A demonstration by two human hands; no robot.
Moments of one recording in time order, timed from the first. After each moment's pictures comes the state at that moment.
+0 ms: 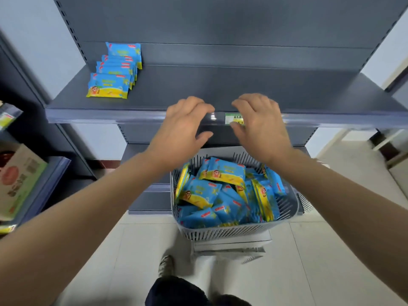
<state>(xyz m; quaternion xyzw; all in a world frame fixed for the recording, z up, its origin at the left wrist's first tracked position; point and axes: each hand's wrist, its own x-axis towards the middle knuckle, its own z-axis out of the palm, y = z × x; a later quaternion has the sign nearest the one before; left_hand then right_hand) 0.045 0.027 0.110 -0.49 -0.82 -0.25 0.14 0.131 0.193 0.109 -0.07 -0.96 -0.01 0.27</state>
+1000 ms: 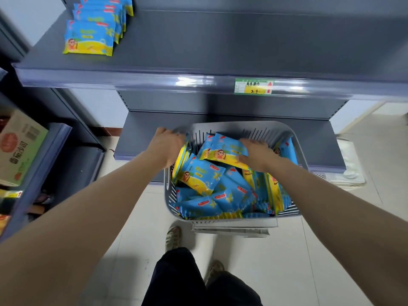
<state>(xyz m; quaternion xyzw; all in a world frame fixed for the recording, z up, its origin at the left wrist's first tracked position) -0.027 0.037 -0.061 -0.41 -0.90 0.10 -0.05 0.098 0.265 -0.079 -0.17 -0.95 0.15 -0.23</state>
